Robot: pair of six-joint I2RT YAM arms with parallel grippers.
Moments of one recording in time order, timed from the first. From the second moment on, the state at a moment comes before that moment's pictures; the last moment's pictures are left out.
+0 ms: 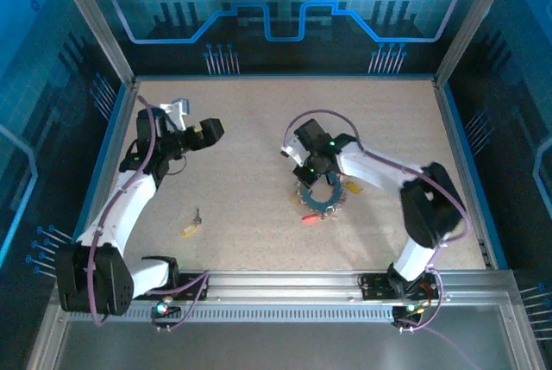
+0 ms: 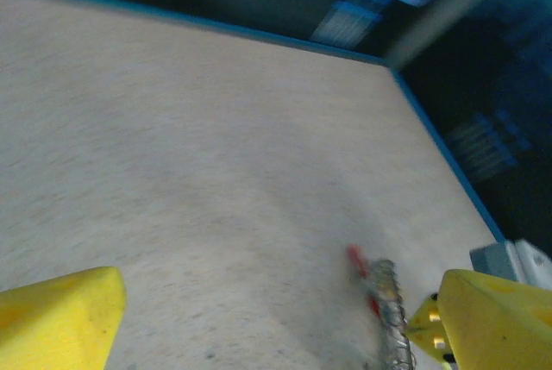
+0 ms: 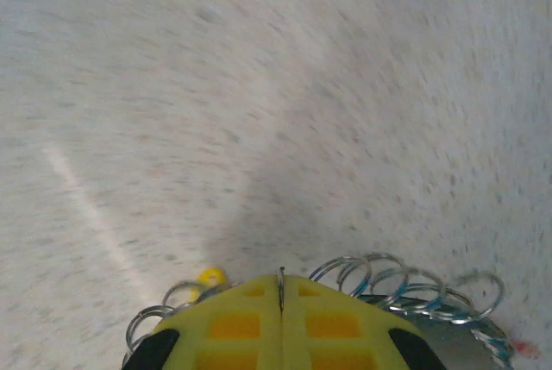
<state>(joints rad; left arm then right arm) -0.09 1.13 0.83 -0.11 0.58 -0.33 0.68 1.52 1.11 -0.58 -0.15 -0.31</state>
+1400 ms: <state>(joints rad) -0.44 0.84 0.68 -0.13 0.87 0.44 0.79 1.19 0.95 -0.10 -0.76 -0.53</state>
